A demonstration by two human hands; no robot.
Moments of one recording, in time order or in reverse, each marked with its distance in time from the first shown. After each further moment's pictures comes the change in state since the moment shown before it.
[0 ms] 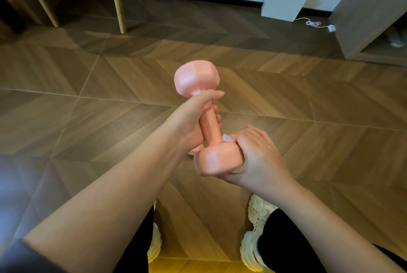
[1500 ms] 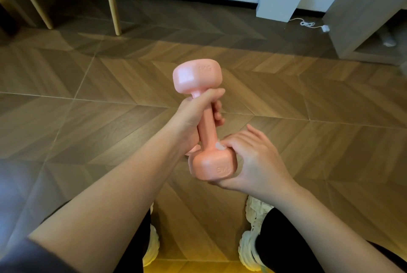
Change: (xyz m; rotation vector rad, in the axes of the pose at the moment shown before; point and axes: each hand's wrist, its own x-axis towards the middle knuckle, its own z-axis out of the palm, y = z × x) left_hand 0.004 -0.007 0.006 0.040 -0.056 0.220; right_hand -0.002 -0.006 -0.009 -0.037 -0.064 0.026
